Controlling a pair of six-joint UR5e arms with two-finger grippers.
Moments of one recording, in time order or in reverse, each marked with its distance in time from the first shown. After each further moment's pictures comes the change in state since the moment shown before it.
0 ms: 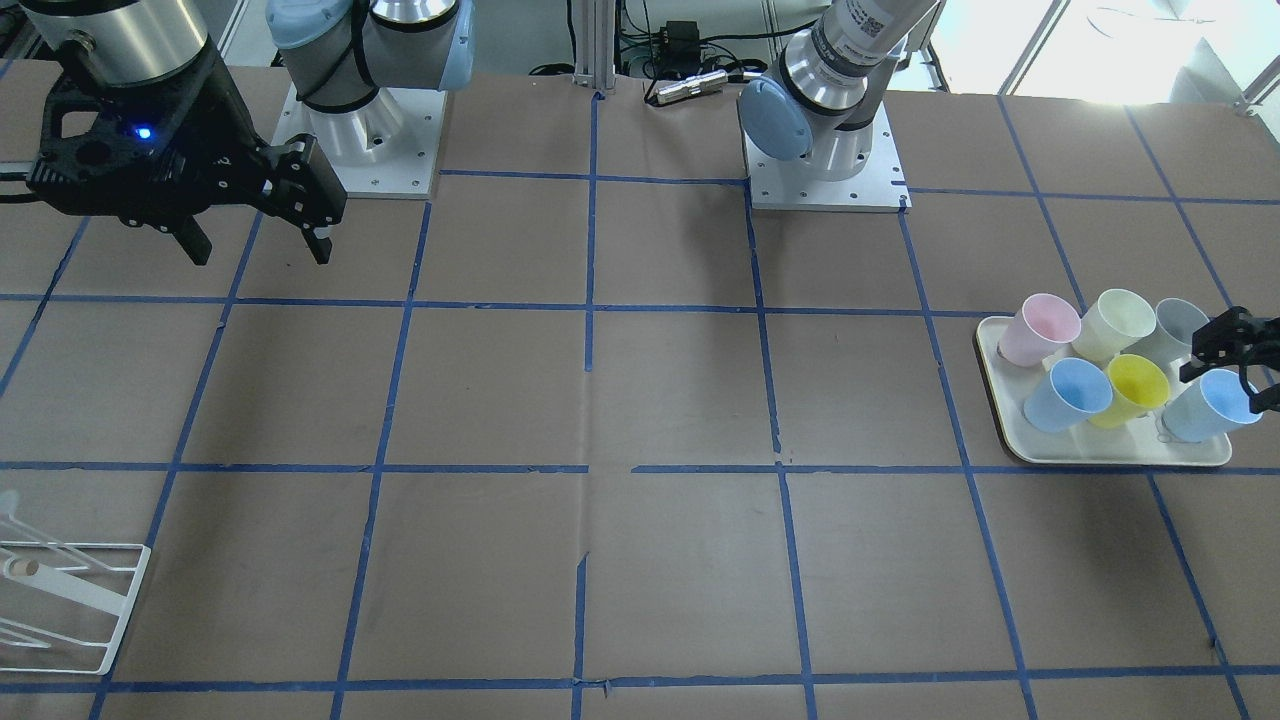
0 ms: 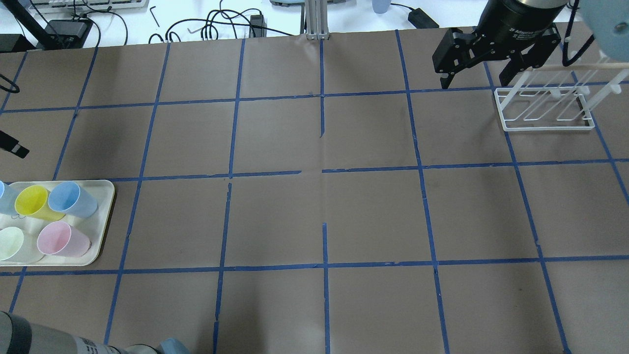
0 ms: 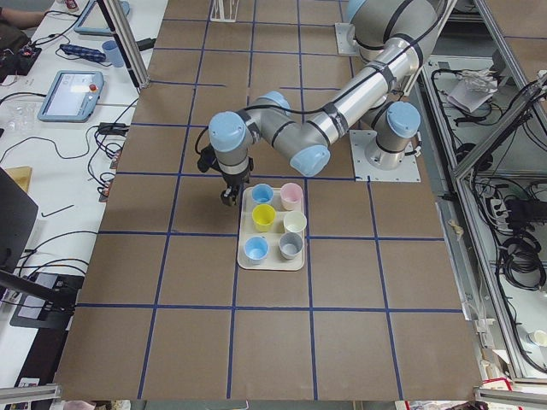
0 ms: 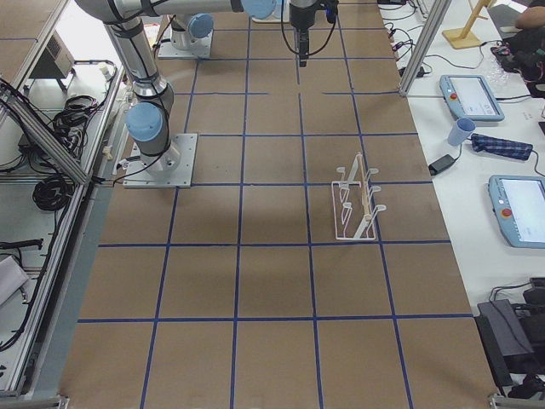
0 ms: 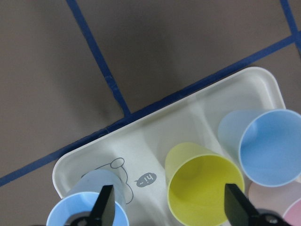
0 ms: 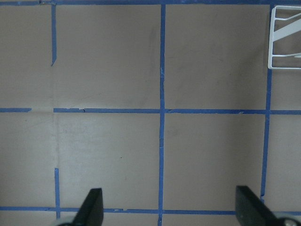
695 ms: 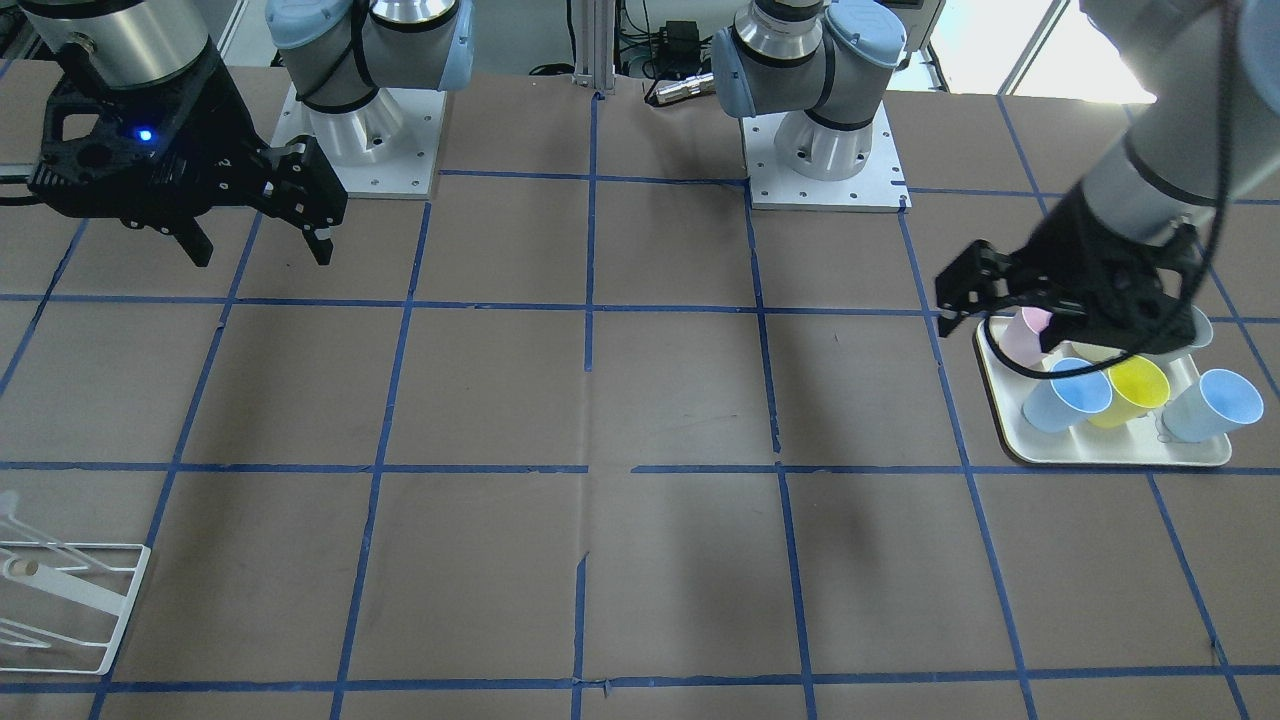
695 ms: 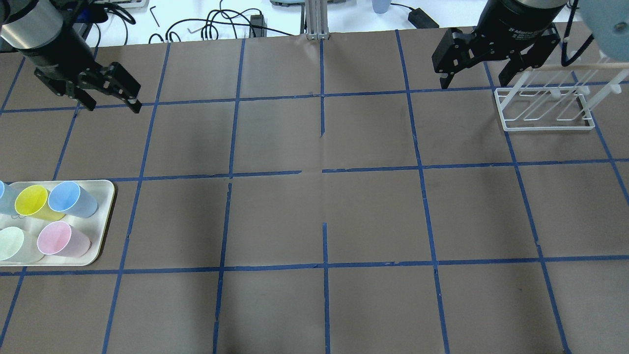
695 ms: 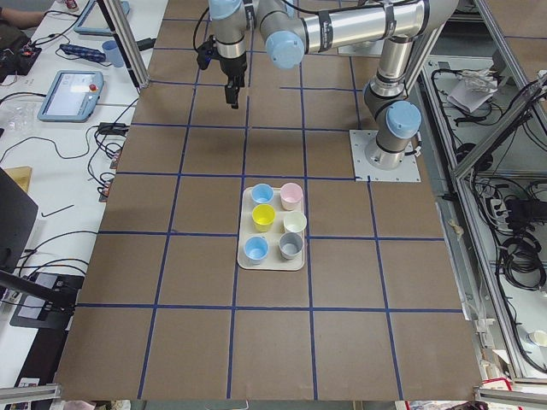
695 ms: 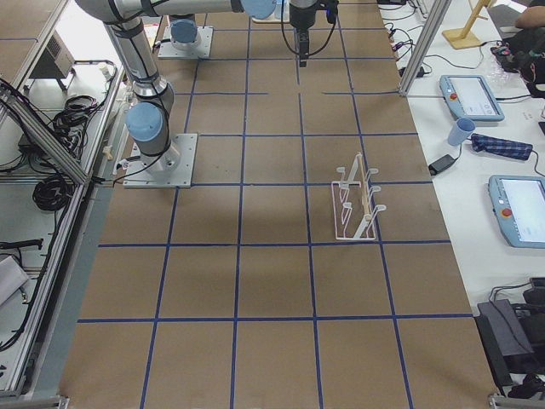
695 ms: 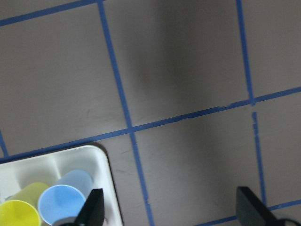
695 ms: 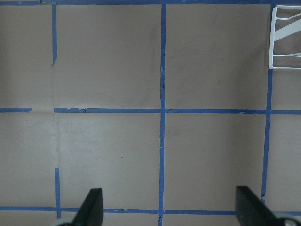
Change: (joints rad) left arm -0.476 0.196 -0.003 -0.156 0.009 -0.746; right arm 0.000 0.000 0.000 0.000 0.001 0.001
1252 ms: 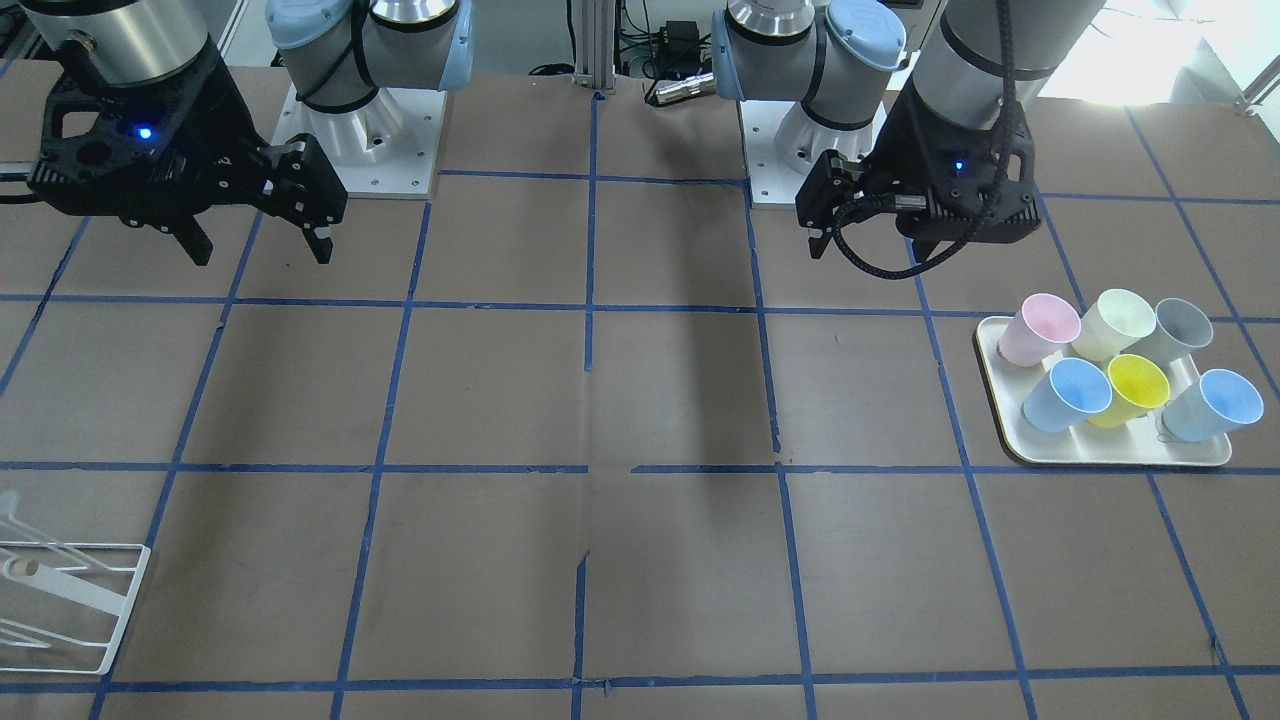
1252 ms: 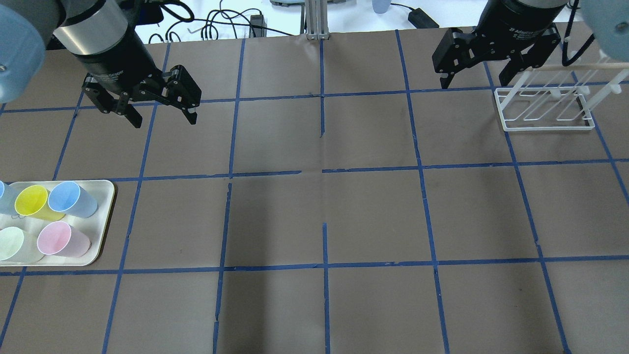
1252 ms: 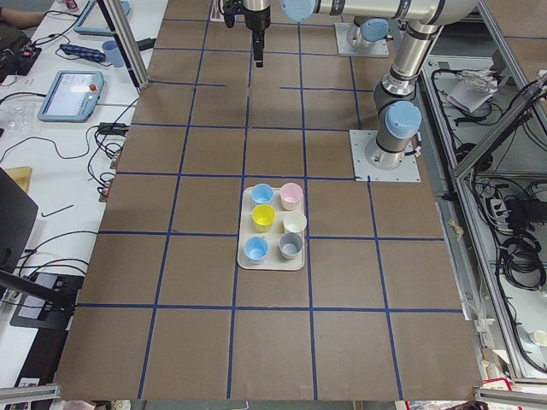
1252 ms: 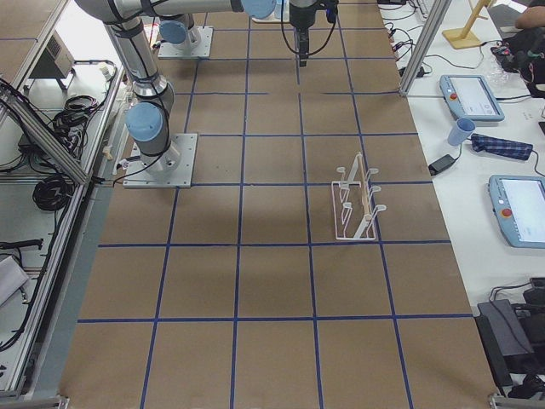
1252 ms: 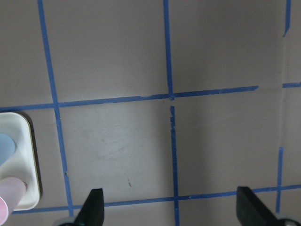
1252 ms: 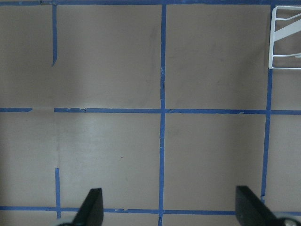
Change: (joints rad) left arm -0.177 0.081 -0.007 -0.089 0.002 -0.310; right arm 0.000 -0.001 0.000 0.000 0.000 -0.001
